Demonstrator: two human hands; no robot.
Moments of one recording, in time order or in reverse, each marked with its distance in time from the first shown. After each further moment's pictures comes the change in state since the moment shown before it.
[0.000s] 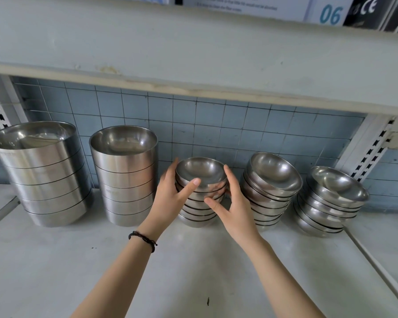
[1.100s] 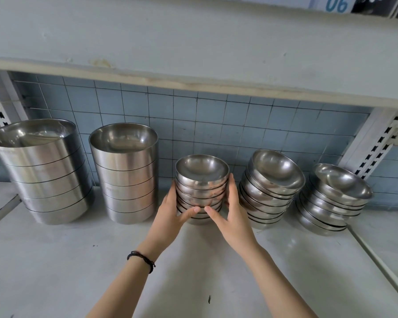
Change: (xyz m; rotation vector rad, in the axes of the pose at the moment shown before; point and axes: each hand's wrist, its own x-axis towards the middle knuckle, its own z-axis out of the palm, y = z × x) left_hand -0.033 -0.041 0.007 0.018 -0.141 -0.001; right_hand -0.016 0.018 0.013 0.055 -0.046 0.062
